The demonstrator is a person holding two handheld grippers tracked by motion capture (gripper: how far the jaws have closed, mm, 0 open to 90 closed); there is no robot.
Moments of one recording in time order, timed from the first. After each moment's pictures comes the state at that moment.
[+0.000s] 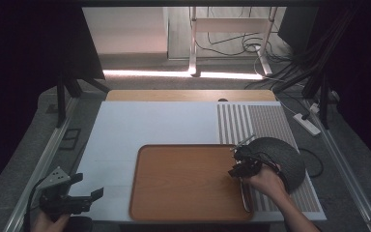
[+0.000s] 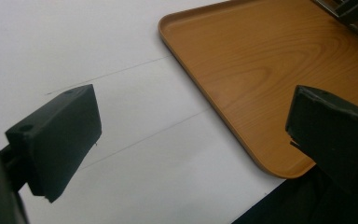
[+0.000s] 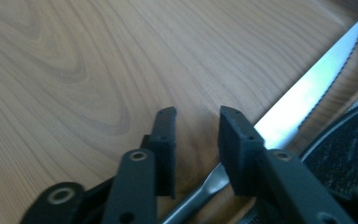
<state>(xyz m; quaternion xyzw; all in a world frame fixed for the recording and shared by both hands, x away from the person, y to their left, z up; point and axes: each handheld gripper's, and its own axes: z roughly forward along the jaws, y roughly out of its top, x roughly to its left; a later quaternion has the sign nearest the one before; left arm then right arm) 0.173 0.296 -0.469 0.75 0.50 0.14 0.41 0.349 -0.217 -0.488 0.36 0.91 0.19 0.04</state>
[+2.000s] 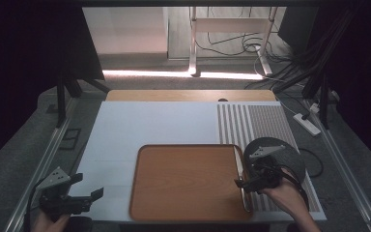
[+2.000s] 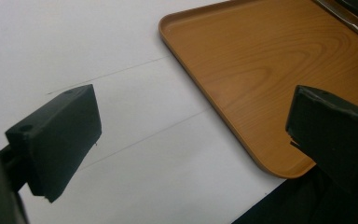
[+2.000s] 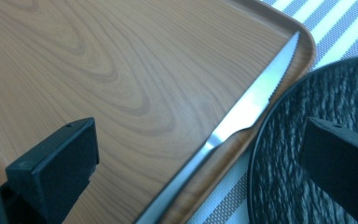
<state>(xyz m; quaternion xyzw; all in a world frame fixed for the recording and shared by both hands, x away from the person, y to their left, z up) 0.173 0.297 -0.469 0.75 0.50 0.14 0.41 0.300 -0.257 -0.463 0.37 0.87 0.30 0.09</state>
